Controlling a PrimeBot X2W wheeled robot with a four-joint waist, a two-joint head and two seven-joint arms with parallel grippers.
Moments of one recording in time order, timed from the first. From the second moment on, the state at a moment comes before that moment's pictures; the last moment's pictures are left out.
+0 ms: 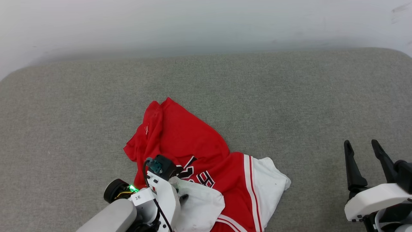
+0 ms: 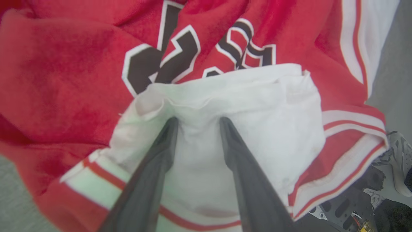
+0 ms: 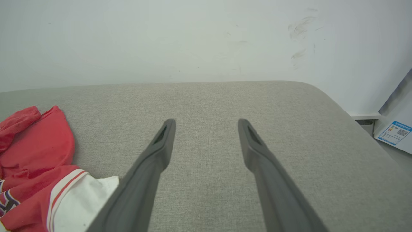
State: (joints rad) left arm -0.43 0.47 -0.85 0.28 -0.78 -0.03 0.44; right arm 0.01 -0.05 -0.15 -0.10 0.10 0.13 0.07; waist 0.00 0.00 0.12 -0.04
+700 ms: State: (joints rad) left arm -0.33 0.65 -0.69 0.11 -0.77 0.14 0.28; right arm 0.01 -0.05 -0.19 -0.08 0.11 0.13 0.05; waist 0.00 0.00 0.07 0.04
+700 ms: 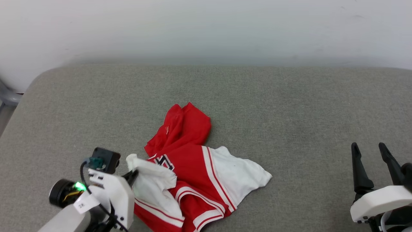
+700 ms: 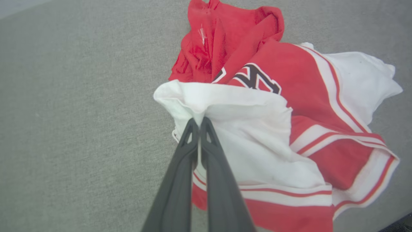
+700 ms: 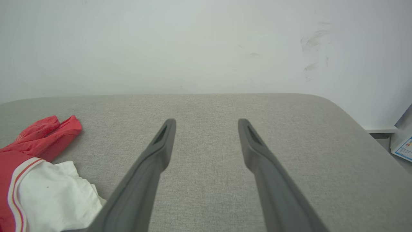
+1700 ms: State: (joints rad) left arm -0.19 0.53 -0.58 0.17 -0.74 0.25 -0.21; right arm 0.04 -0.05 -0.18 -0.10 0.09 0.13 0.09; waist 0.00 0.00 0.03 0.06
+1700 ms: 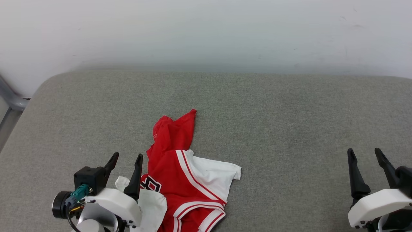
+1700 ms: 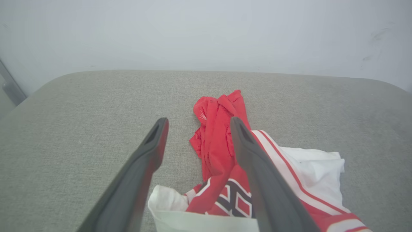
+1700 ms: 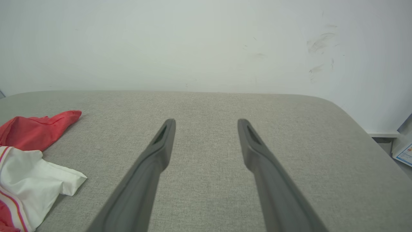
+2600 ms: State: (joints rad) left arm -0.25 0.41 -0.51 0.01 -0.55 0.25 -0.26; right arm -0.31 -0.21 0.37 0.26 0.34 0.13 0.56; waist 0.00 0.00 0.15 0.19
